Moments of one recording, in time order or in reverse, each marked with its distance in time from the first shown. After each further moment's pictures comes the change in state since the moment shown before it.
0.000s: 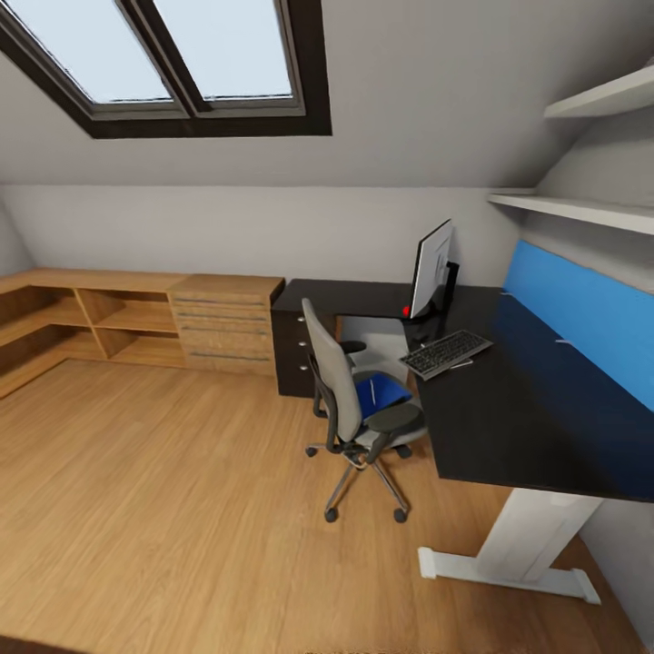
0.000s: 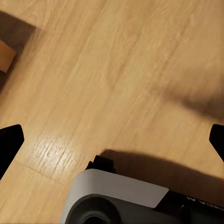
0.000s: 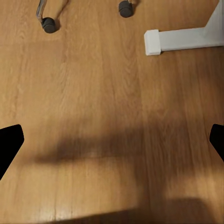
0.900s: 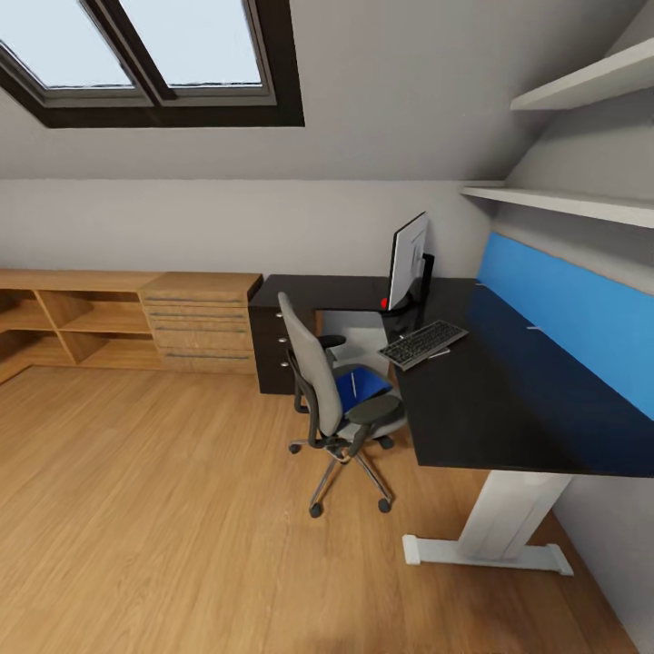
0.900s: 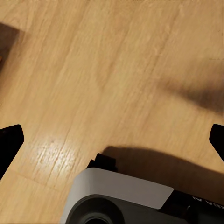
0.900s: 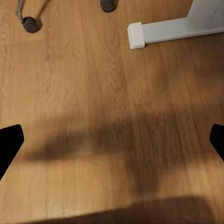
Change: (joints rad) left arm 0.000 0.001 -0.002 -0.001 -0.001 0.003 0.004; right arm 0.000 0.002 0.000 0.001 0.000 -0.010 0.000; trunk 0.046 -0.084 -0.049
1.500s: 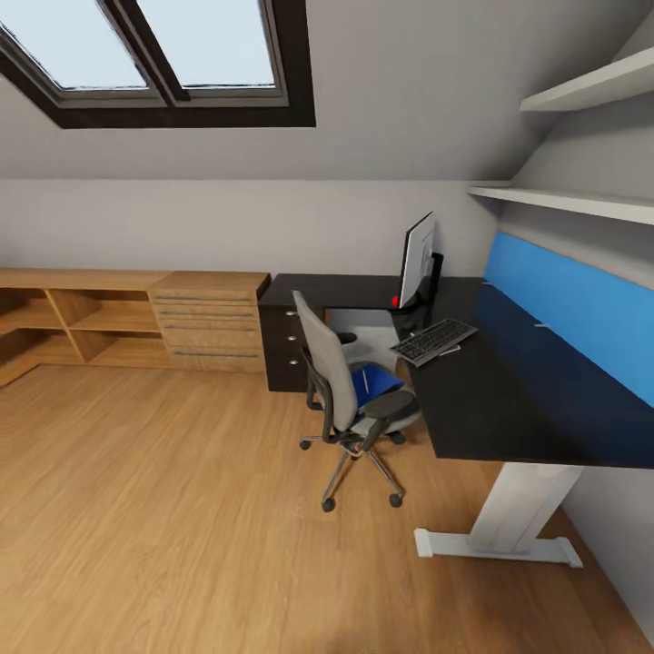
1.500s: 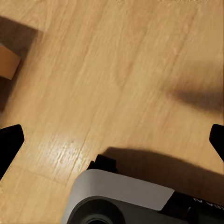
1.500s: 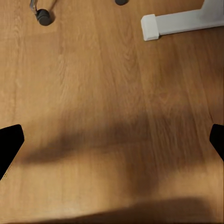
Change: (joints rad) left arm 0.000 0.004 0.000 0.000 0.001 -0.004 -0.007; right arm 0.000 0.000 0.001 -0.001 -0.001 0.001 0.000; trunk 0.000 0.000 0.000
